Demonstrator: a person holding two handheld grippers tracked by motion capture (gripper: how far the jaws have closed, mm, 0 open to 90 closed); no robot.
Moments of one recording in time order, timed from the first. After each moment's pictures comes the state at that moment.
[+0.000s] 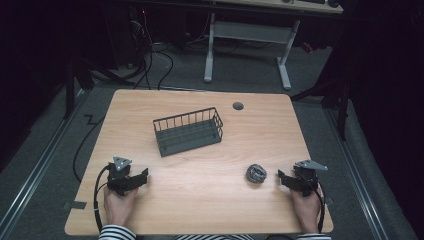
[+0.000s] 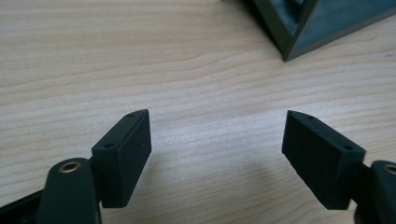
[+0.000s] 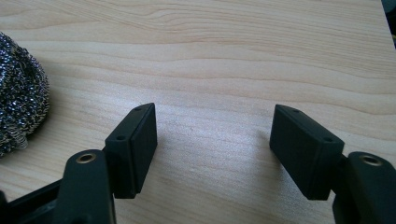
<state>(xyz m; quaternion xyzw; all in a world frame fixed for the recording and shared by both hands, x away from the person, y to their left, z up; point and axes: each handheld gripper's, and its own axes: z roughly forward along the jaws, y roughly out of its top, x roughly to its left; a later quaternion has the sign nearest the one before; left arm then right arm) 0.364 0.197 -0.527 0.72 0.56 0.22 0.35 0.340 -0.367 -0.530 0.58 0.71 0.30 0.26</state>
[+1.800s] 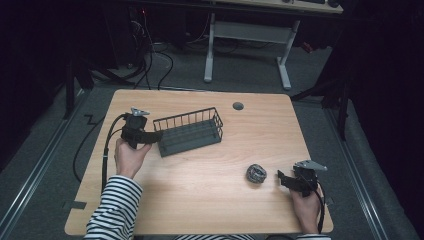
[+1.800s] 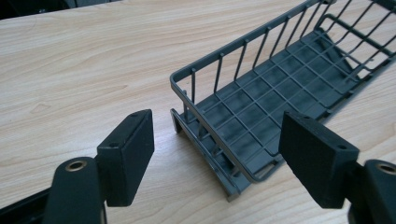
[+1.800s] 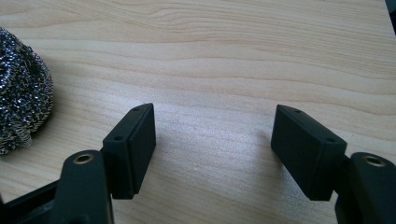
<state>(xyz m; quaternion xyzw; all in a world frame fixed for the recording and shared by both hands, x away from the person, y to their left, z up) 0.459 0.149 -0.419 0.76 0.51 0.19 0.34 0.340 -0.367 -0.530 0.58 0.72 0.30 0.26</state>
